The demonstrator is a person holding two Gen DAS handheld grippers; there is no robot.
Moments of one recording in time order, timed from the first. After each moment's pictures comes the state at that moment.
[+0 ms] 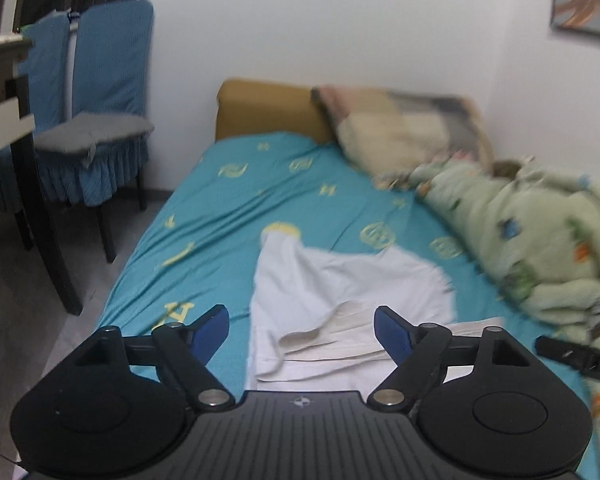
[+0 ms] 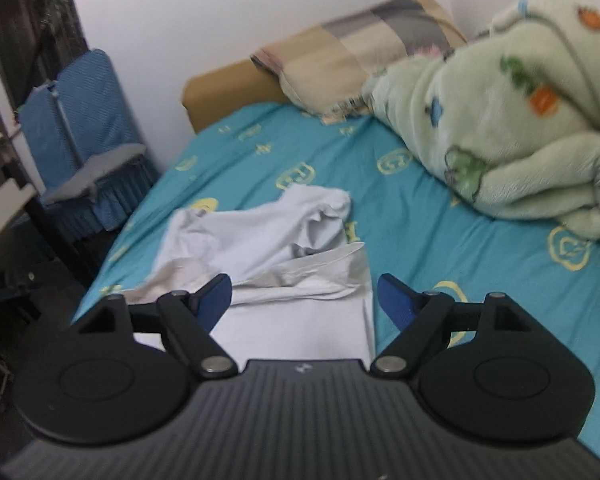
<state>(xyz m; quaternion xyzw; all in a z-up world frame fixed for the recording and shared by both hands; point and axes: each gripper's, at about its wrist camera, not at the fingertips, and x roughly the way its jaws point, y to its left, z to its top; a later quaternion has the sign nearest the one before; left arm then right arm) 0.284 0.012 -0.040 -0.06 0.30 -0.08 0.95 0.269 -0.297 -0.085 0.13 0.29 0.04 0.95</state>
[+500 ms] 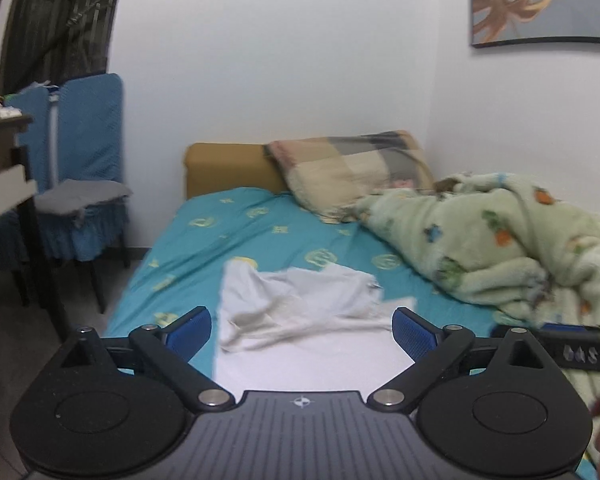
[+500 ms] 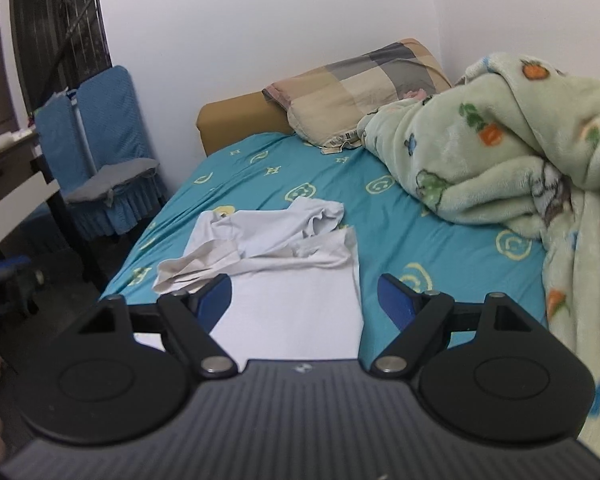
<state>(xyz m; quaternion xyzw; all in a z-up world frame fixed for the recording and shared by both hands) 0.126 -0.027 -0.026 0.00 0.21 -0.12 0.97 0.146 -0.279 -0.057 0.11 0.25 0.02 0.96</state>
